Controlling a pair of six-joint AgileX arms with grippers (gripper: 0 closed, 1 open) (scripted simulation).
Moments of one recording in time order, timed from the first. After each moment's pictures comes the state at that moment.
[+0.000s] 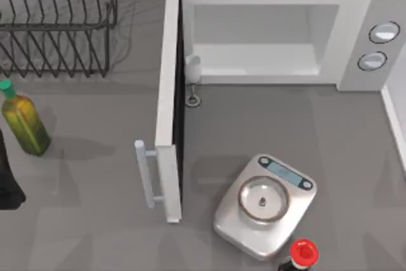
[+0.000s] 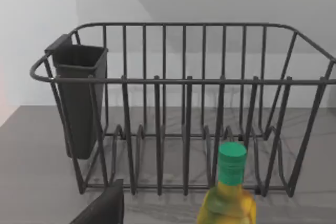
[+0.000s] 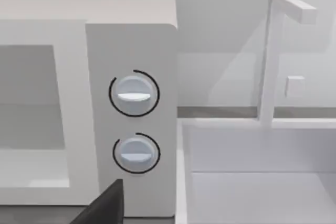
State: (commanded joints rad) left arm 0.00 0.00 0.00 0.00 0.00 0.00; right arm 0.00 0.00 0.00 0.00 0.00 0.00
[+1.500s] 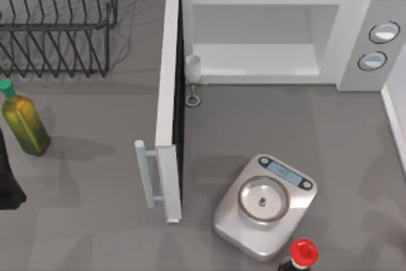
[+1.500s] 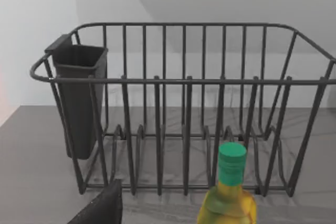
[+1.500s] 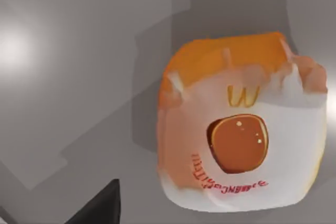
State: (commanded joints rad) left arm 0.00 0.00 0.00 0.00 0.00 0.00; right arm 0.07 1.32 0.74 -0.99 0.01 -0.92
